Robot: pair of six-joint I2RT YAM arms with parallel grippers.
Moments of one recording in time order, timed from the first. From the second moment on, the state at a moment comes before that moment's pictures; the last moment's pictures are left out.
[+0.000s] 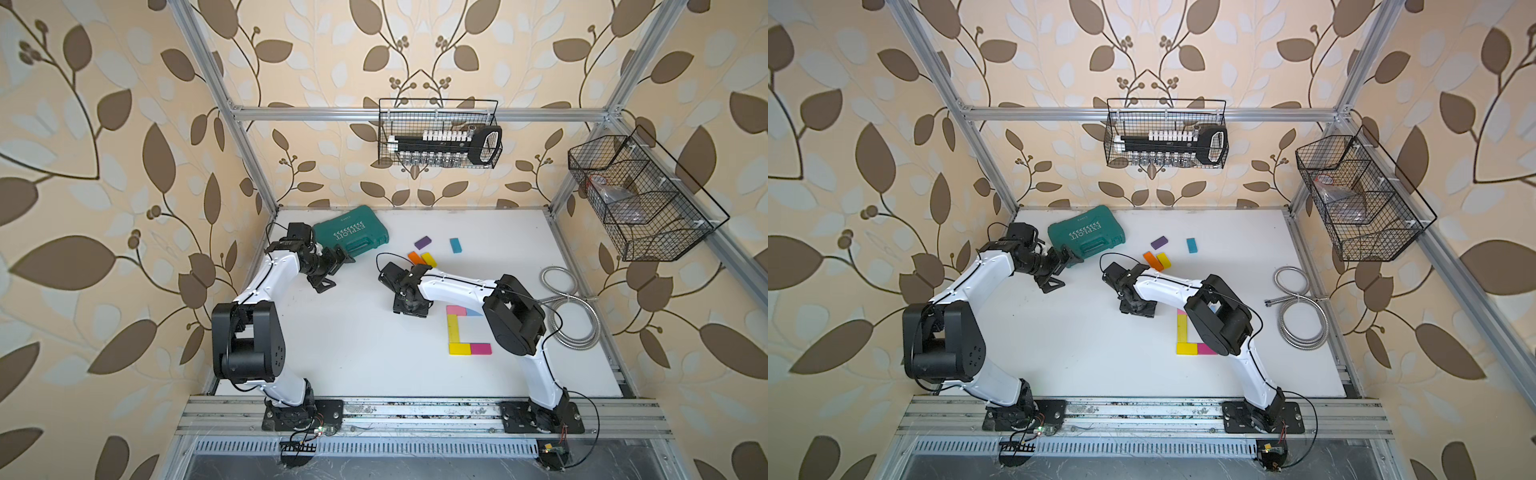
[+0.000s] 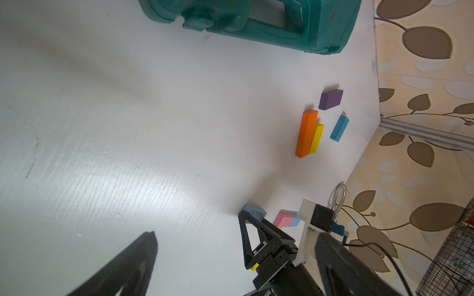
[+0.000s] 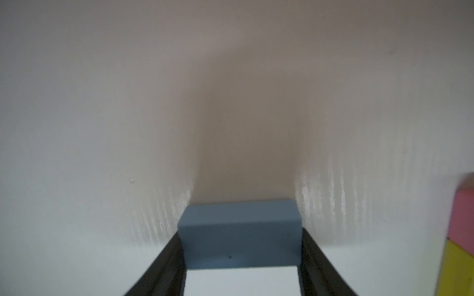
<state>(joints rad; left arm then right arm) 0.07 1.58 1.19 -0.76 0.57 -0.70 0.87 2.16 1.62 -0.88 0.20 1.07</state>
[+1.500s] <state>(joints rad) 0.01 1.58 1.25 -0.81 0.57 -0.67 0.73 1.78 1.49 -0.82 0.13 0.95</state>
